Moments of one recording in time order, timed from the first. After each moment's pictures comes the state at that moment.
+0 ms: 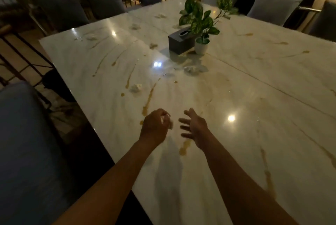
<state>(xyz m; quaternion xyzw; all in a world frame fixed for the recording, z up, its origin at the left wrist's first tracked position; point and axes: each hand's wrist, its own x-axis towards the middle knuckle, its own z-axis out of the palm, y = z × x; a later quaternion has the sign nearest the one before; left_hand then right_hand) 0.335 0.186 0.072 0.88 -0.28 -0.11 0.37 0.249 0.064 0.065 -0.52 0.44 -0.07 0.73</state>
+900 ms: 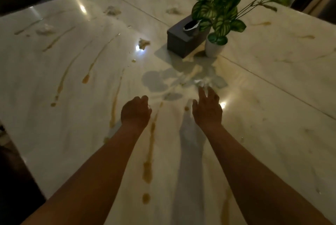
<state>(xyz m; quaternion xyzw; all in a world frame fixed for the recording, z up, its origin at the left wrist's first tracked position) 0.646 0.047 -0.020 0.92 -0.38 -0.07 0.08 0.482 -0.119 -0.025 -0.88 0.46 -0.07 0.11</state>
